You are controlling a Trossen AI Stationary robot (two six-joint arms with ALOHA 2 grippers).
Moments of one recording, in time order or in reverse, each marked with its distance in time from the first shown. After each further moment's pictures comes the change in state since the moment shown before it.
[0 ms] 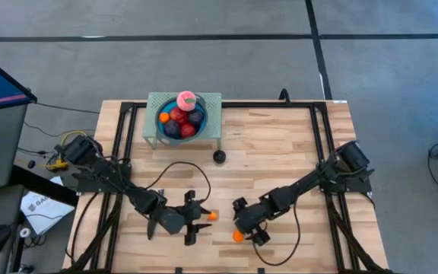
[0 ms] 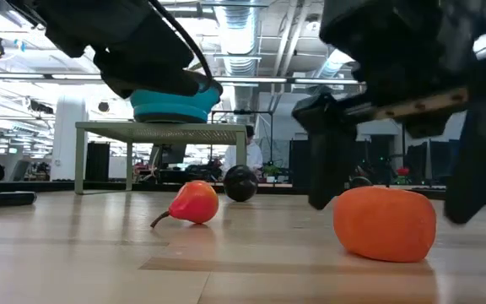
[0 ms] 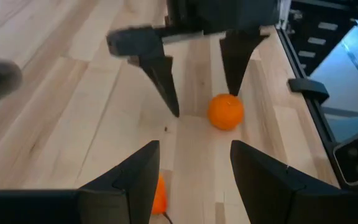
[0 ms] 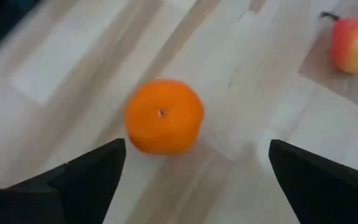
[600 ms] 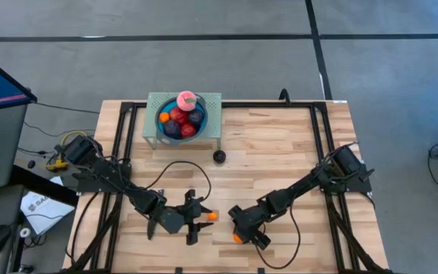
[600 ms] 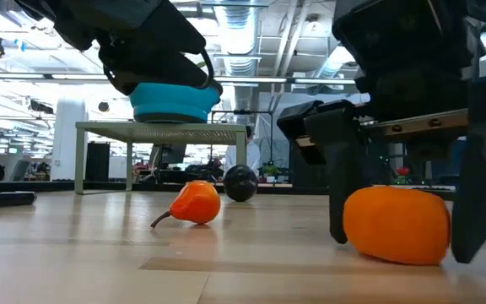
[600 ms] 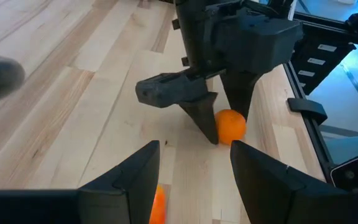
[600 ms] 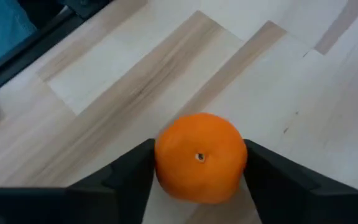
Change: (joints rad) left arm 0.000 0.000 0.000 0.041 -0.033 -0.025; right arm -0.005 0.077 -0.002 0.150 -0.135 -0.123
